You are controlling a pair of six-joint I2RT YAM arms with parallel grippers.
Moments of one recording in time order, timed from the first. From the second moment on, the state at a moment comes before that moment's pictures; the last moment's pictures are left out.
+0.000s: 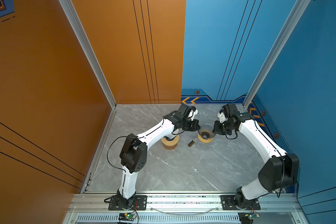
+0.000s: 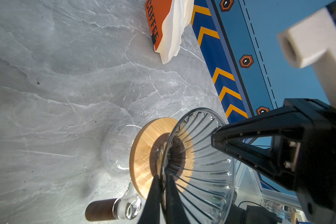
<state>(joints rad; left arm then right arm) -0.69 1.99 1.73 -0.49 0.44 -0.51 0.21 1.54 1.38 -0.97 -0.19 0.37</state>
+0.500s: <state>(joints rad) -0.69 1.99 1.72 -0.47 0.44 -0.49 0.21 1.53 1.35 -0.90 -0.20 0.37</state>
